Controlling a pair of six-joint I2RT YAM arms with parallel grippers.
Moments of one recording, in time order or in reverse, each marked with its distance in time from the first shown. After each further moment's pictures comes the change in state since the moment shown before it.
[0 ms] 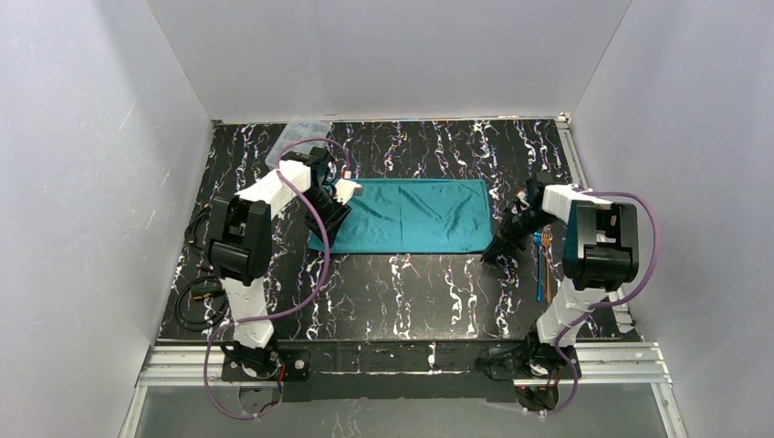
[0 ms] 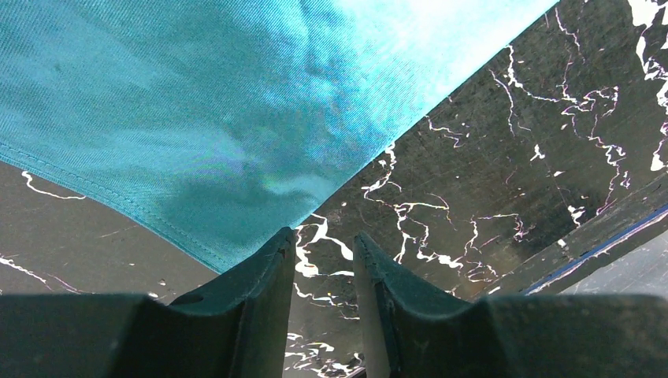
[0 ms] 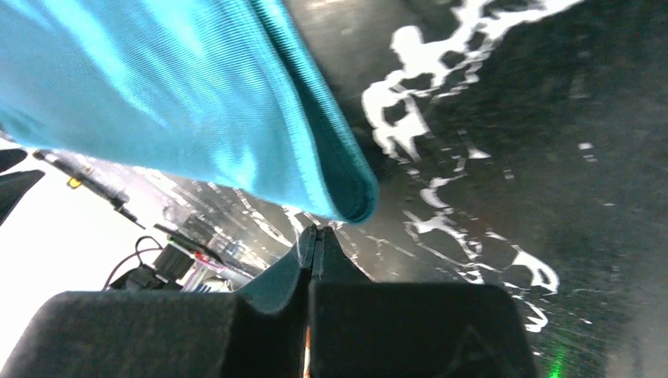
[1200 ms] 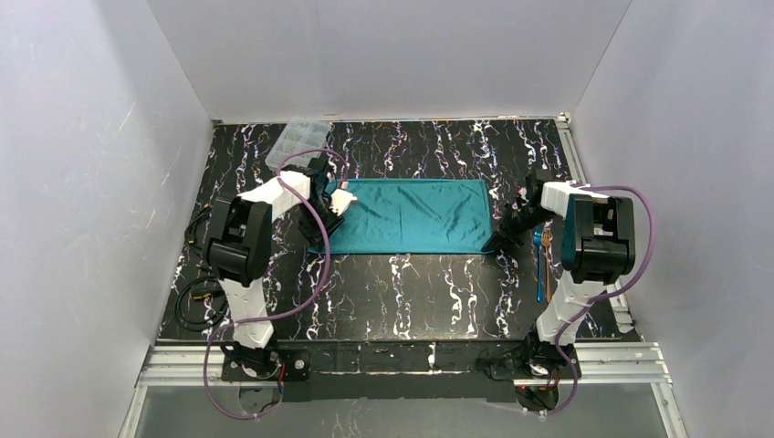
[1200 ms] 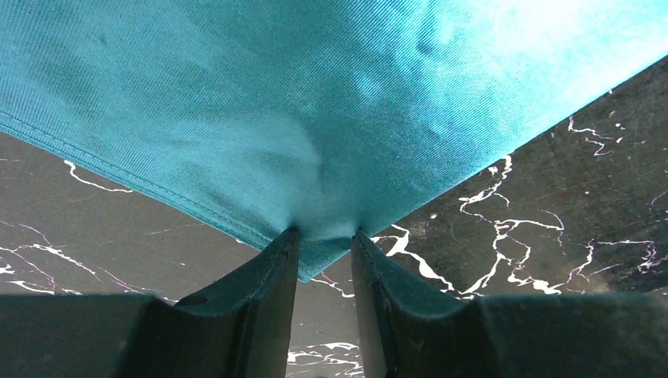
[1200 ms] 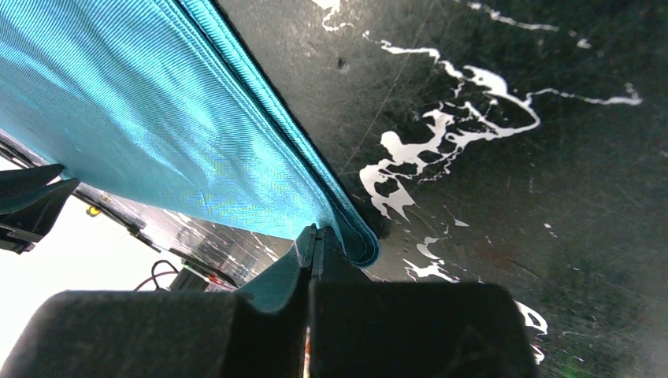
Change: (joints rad) left arm 0.008 -0.002 -0.129 0.144 -0.179 0.069; right arm -0.005 0.055 0.043 0.056 0.002 0.055
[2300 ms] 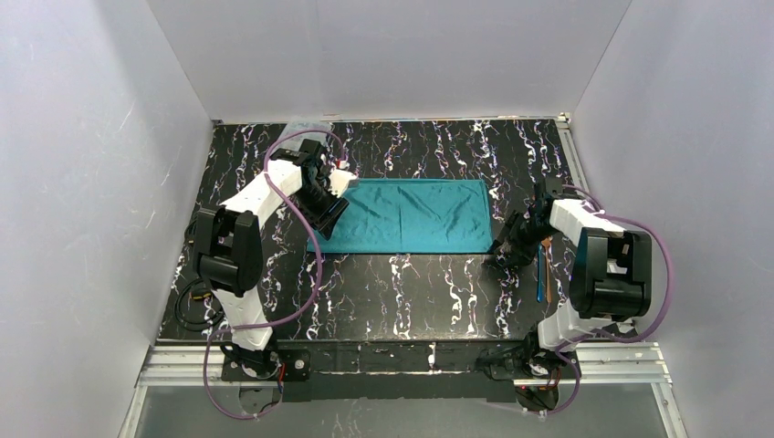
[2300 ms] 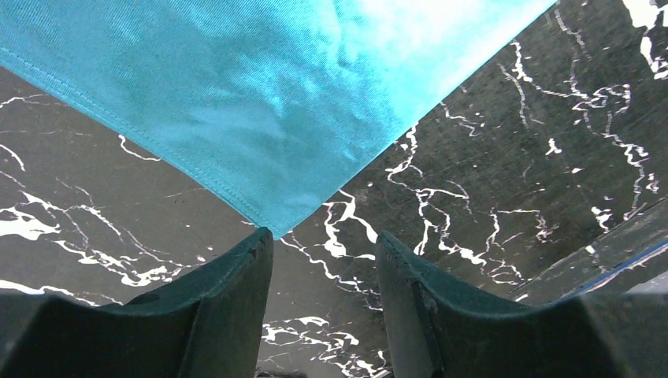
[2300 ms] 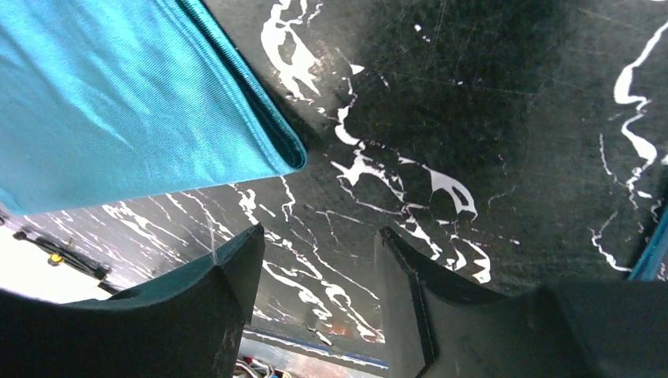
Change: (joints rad) left arm 0.007 -0.102 0.118 -0.114 0.145 -0.042; right arm -0.008 -0.282 -0.169 -0.009 0.159 0.053
